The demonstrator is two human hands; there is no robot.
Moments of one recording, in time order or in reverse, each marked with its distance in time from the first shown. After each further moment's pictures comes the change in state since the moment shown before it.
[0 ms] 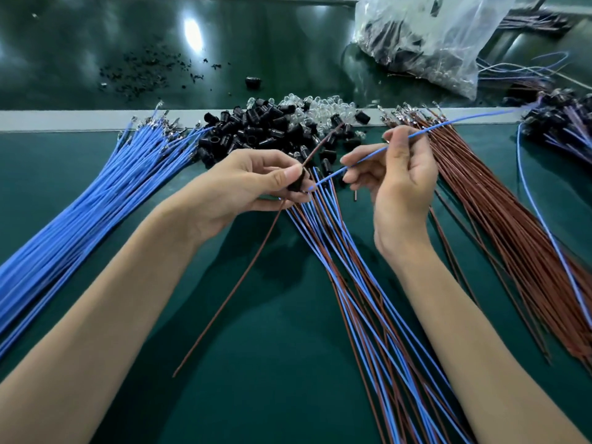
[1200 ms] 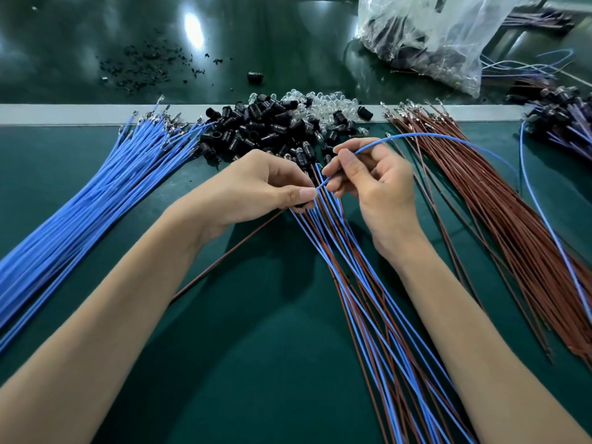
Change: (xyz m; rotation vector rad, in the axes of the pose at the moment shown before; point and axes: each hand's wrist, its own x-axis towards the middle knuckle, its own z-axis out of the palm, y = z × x) left_hand -0.003 0.002 0.008 0.329 0.037 0.033; right_hand -0.003 0.008 -0.001 -0.216 -0.201 0.082
